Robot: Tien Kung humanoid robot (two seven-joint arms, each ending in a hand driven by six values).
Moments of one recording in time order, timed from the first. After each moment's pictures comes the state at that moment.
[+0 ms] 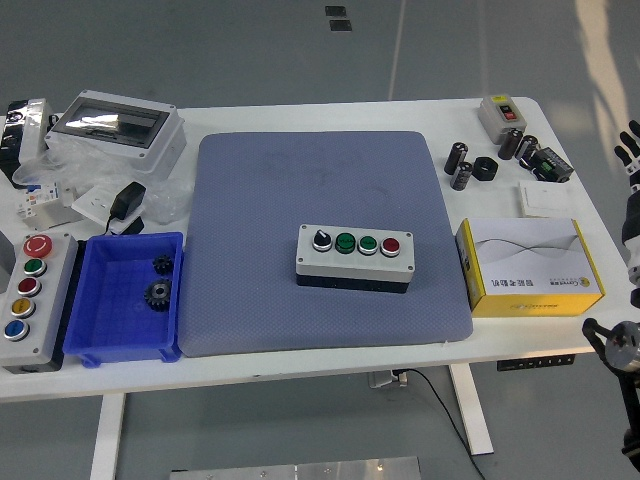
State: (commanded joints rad) left arm -0.04 0.15 -1.40 -0.18 1.35 0.04 0.27; right arm 0.06 -0.22 1.60 1.35 -0.92 -0.20 0.41
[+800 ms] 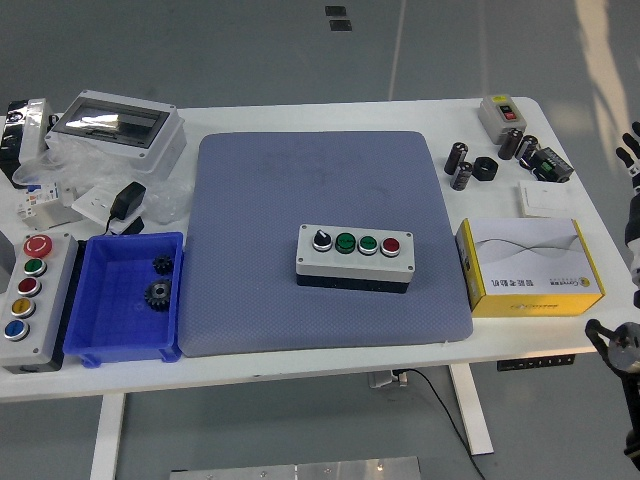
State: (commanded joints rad) left arm -0.04 0.15 -1.40 -0.18 1.36 0.04 0.27; right arm 0.05 -0.22 1.61 1.35 -0.92 -0.20 0.40
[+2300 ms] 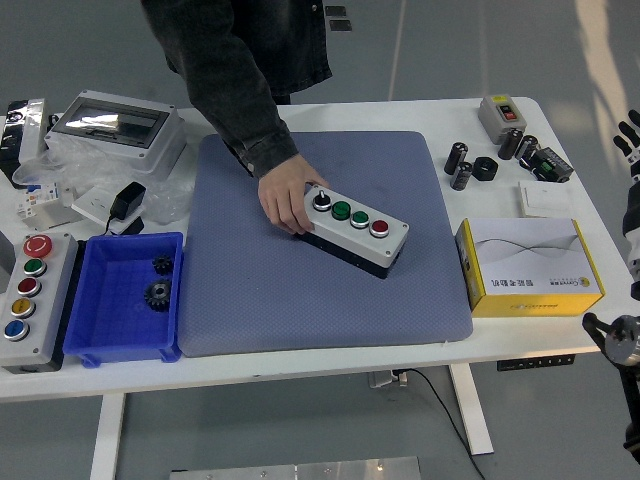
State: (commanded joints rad) left arm -0.05 0.13 -1.41 -0.18 1.37 0.04 0.28; right arm 0.08 -0.23 1.57 1.35 -0.94 -0.22 0.41
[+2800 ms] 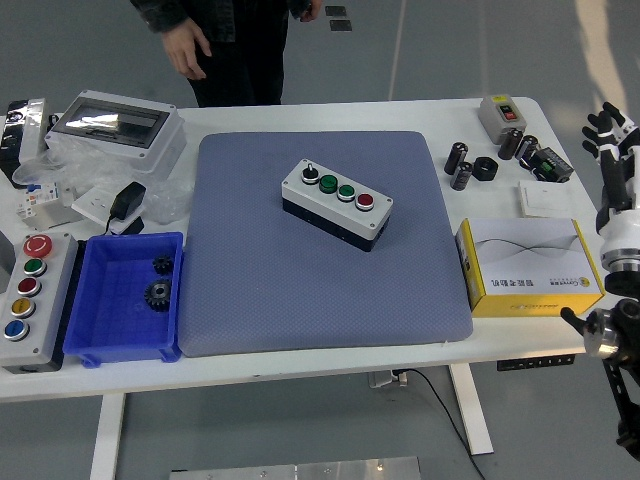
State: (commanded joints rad) left arm -0.05 0.14 -1.41 -0.18 1.38 0.04 0.28; right arm 0.14 -0.26 1.41 1.44 -1.21 -0.40 0.17
